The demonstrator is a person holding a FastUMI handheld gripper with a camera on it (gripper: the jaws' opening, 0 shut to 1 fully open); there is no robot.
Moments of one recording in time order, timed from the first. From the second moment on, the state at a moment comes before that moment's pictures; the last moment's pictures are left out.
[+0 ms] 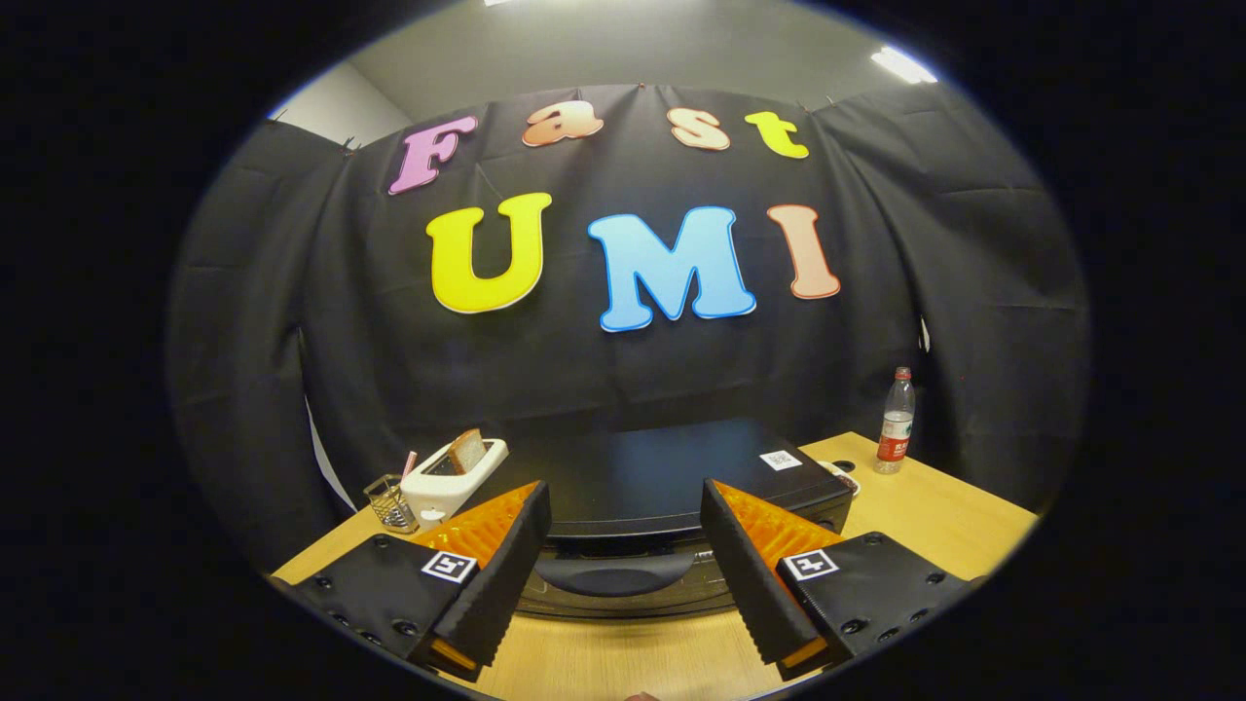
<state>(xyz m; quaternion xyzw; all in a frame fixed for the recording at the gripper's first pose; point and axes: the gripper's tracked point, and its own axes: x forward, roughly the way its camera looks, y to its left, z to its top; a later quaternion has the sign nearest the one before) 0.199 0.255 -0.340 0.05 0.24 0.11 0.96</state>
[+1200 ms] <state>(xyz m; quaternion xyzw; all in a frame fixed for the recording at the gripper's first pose) 0.131 0.248 -0.399 0.00 0.28 0.11 0.95</state>
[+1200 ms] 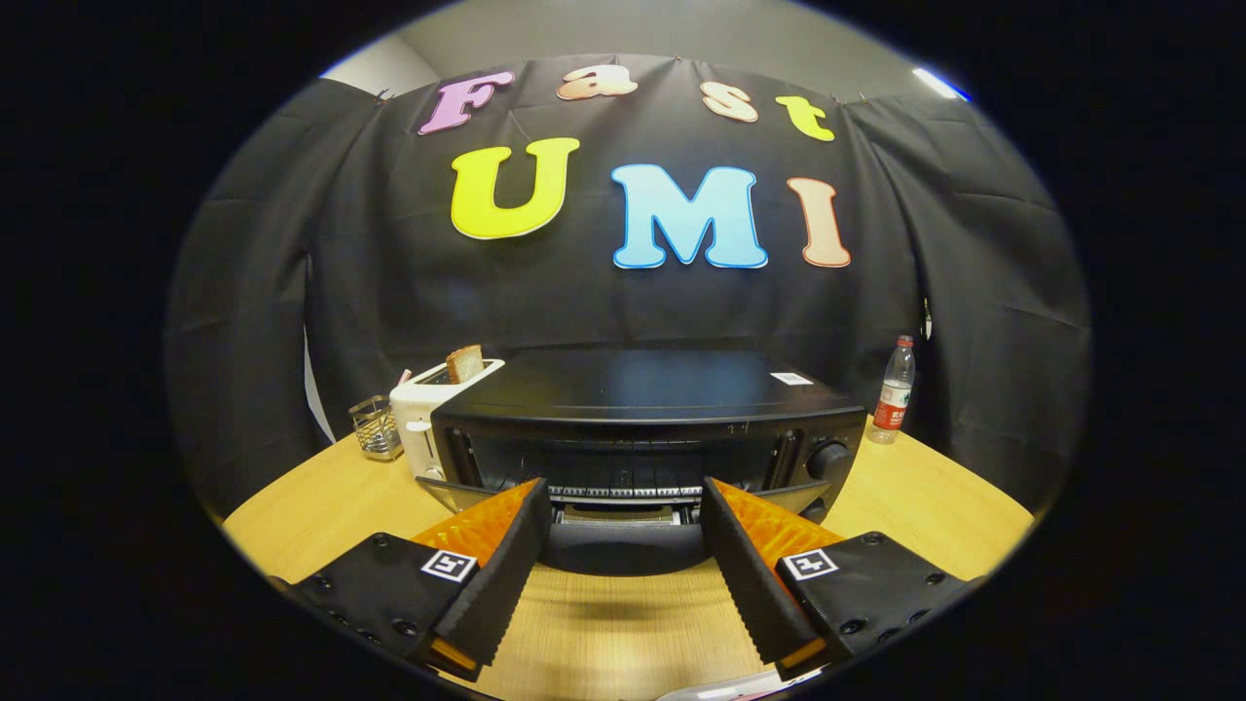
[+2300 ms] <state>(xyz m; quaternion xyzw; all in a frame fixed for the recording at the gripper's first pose) 0.033 0.238 -0.457 0.00 0.42 0.10 0.90</state>
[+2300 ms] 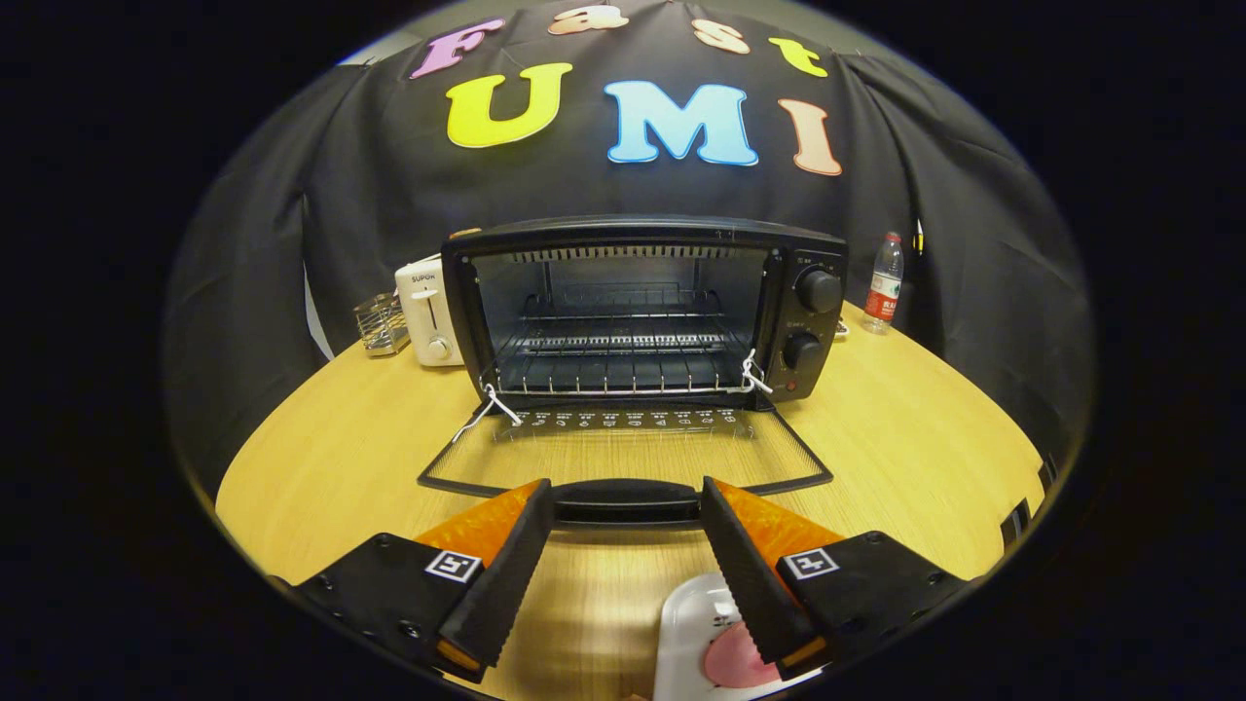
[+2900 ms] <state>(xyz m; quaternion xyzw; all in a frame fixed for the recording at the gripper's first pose) -0.012 0.193 -0.384 0.07 0.46 0.19 0.86</state>
